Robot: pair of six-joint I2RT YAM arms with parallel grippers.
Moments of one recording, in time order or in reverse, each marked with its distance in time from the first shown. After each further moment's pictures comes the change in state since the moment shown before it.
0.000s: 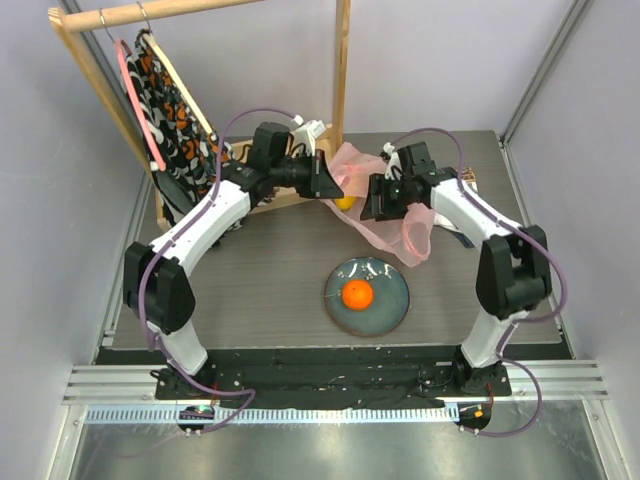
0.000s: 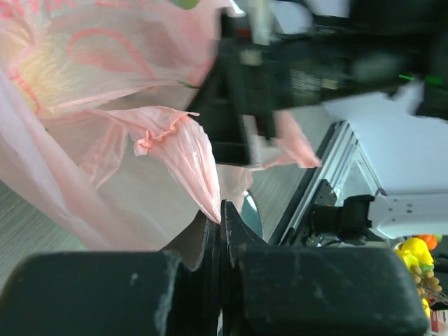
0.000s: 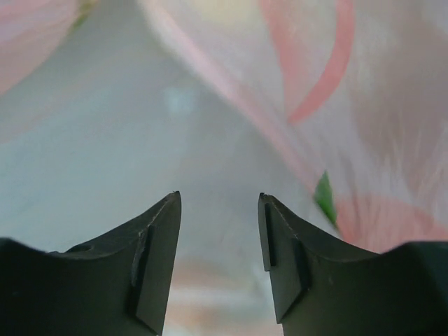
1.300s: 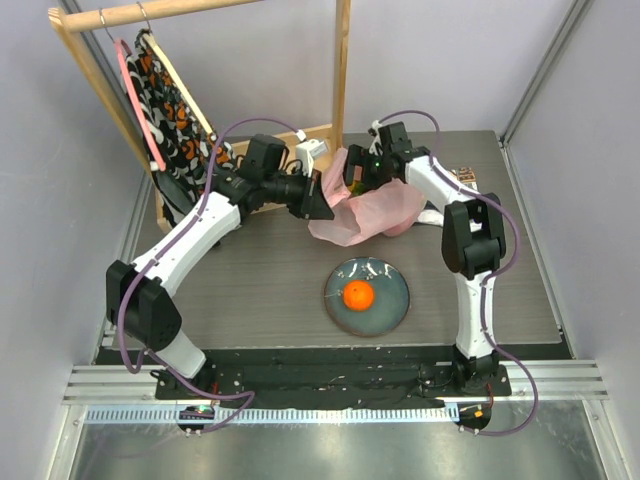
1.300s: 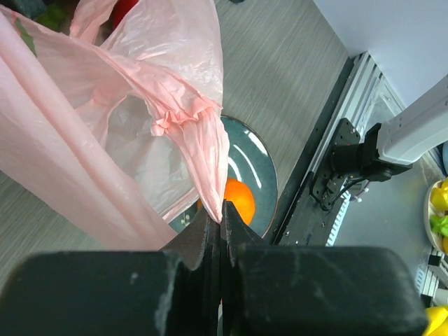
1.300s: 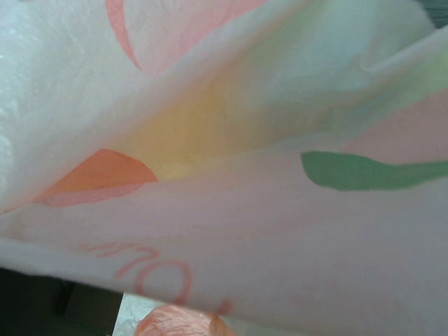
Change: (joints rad) left arm -0.026 -0.140 -0.088 -0.171 0.033 0.225; right arm 0.009 0.472 0.455 0.089 0.034 0.166
